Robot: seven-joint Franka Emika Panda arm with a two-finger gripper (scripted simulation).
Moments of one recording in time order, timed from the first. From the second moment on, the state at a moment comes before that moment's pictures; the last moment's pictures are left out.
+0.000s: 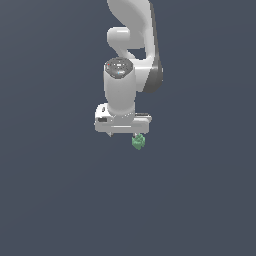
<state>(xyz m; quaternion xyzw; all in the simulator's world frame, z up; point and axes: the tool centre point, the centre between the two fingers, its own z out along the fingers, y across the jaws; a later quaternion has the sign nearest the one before) -0.006 -0.021 0.169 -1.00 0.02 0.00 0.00</state>
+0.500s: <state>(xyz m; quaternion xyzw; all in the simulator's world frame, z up) -0.017 -0.048 0.158 -1.00 0.04 0.02 0.00</state>
